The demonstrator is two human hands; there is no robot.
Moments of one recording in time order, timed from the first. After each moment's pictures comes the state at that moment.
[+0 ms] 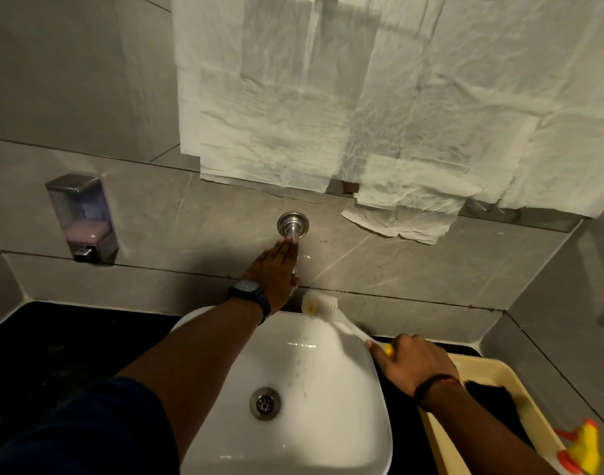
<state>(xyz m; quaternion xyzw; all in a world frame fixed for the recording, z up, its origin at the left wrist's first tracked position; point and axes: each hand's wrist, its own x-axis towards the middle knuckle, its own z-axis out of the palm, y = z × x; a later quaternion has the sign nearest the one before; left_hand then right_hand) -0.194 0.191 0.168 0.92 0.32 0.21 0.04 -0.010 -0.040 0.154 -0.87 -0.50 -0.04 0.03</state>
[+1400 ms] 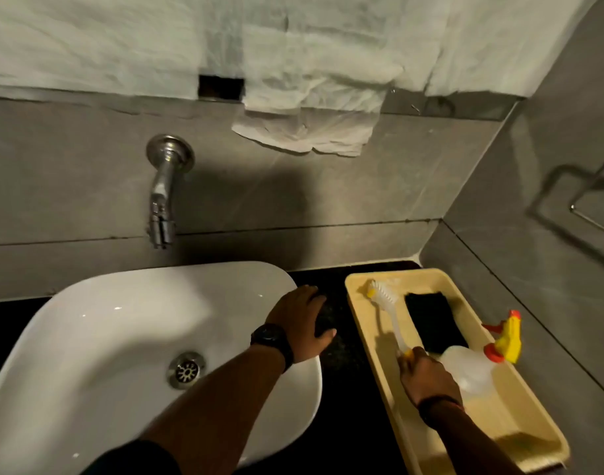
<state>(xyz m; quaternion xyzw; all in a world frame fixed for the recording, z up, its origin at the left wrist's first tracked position) -0.047 0.039 0.026 0.96 0.20 0.08 0.20 0.102 -0.189 -0.009 -0.95 -0.24 0.13 0.13</state>
